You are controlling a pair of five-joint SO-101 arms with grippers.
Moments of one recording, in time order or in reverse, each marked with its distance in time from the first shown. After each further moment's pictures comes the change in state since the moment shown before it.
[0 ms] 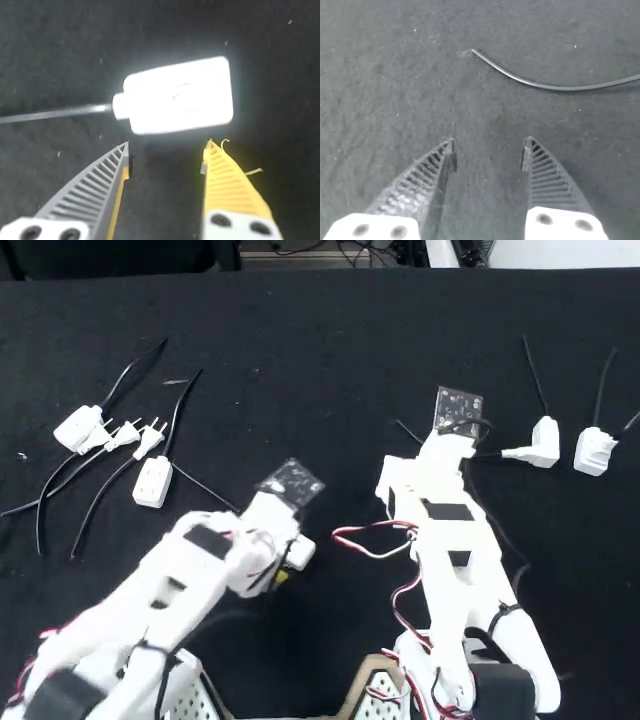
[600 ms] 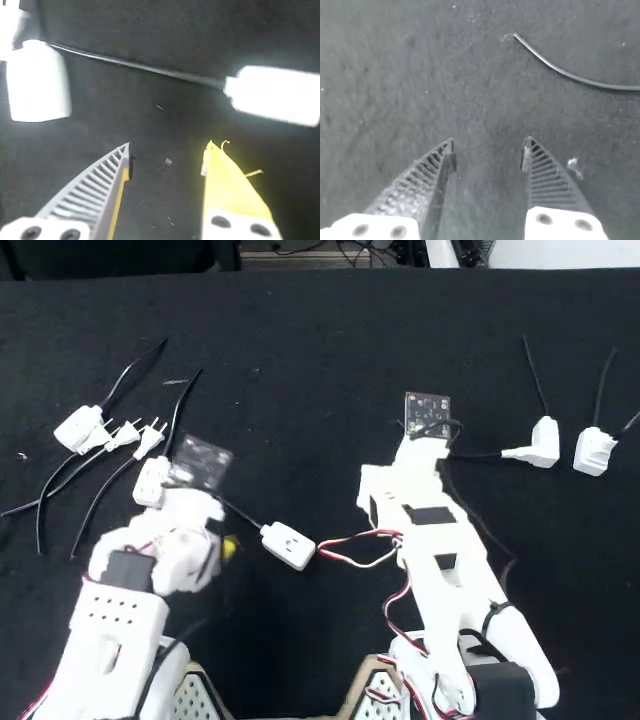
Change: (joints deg) left arm -19.5 -31.8 7.6 14.8 -0.1; right arm -5.9 0.0 1.6 -0.4 2.0
